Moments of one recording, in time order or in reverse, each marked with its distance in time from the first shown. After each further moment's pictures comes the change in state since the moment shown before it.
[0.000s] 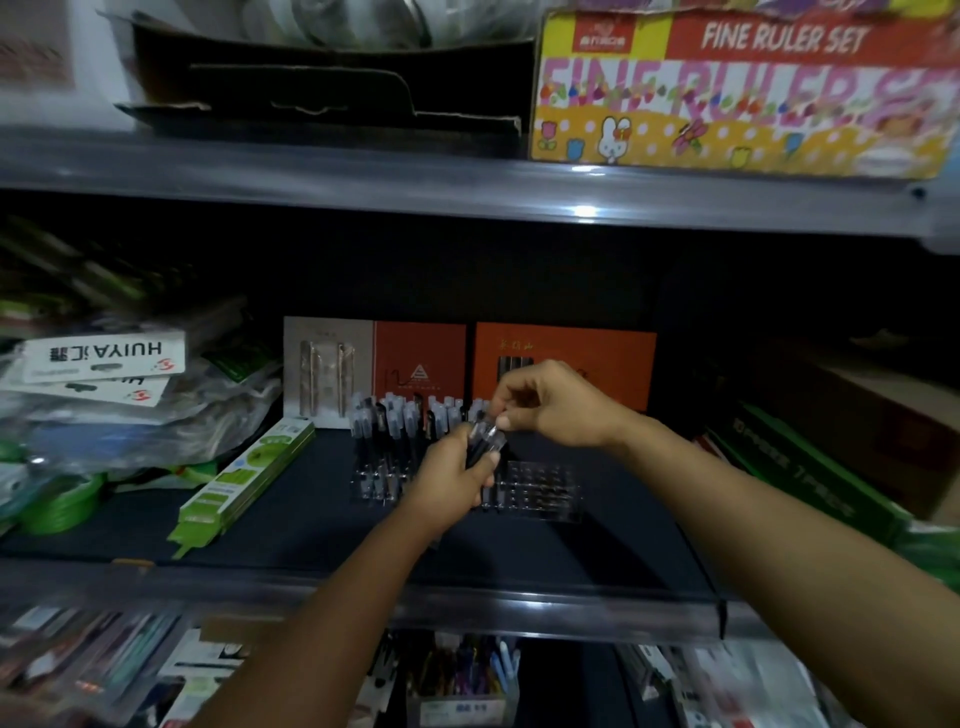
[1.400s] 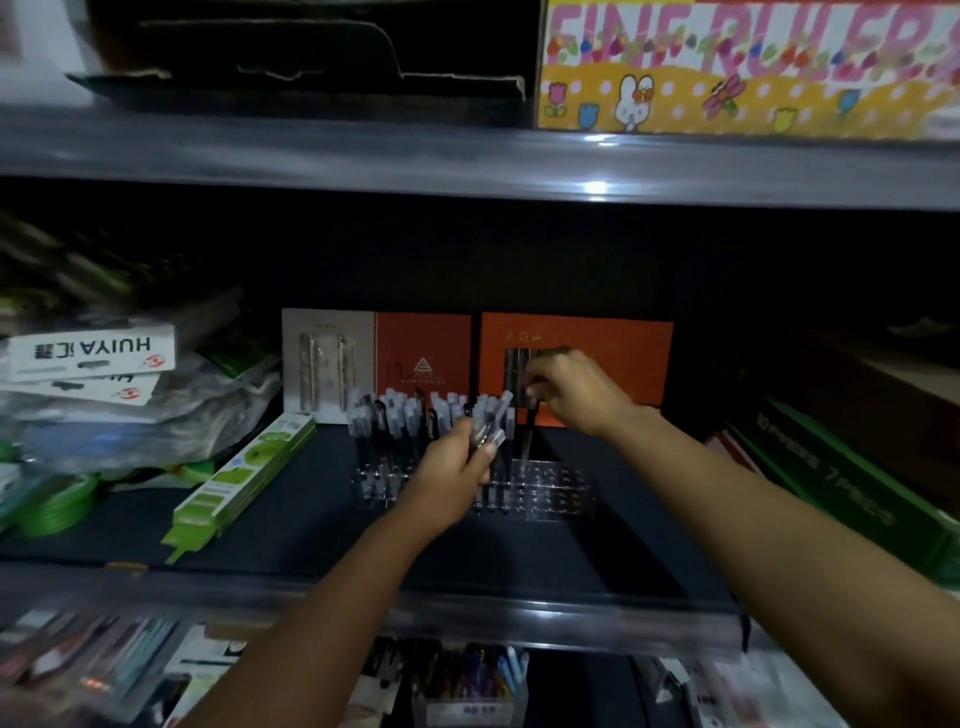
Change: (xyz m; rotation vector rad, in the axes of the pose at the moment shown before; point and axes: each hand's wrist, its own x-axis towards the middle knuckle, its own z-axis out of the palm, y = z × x) left_hand 0.011 -0.011 -0.005 0.182 0.006 0.029; right_hand 0.033 0.064 0.006 -0.489 0.123 0.071
